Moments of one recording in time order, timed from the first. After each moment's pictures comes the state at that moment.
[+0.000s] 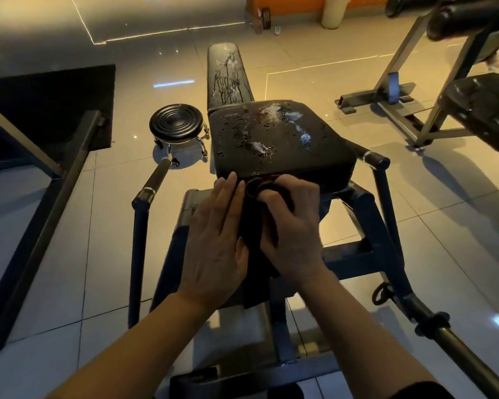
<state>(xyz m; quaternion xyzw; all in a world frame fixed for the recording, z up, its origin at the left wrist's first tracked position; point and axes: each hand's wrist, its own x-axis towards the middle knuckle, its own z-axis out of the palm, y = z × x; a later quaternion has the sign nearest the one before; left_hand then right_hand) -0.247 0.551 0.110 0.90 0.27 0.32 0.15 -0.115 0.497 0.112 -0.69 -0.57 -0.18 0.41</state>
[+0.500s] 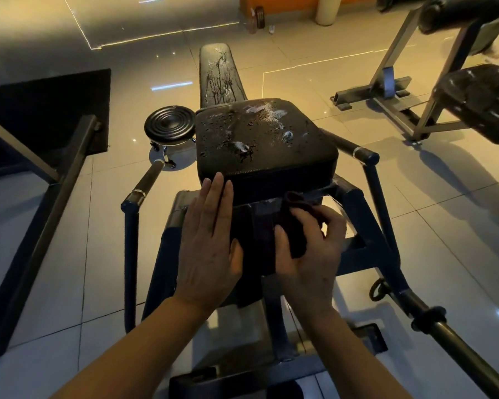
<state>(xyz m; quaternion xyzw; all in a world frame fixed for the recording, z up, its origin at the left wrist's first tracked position) -0.234 0.540 0.107 0.89 0.30 0.31 0.12 -0.118 0.445 0.096 -0.76 -0.38 -0.08 0.52</state>
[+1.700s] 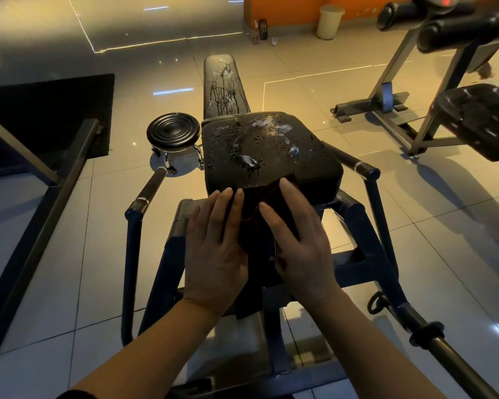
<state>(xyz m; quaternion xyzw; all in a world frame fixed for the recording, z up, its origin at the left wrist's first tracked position) -0.226 0.548 0.103 0.89 0.30 0.34 0.07 -0.091 0.471 0.107 -0.67 -0.62 -0.20 0.35</state>
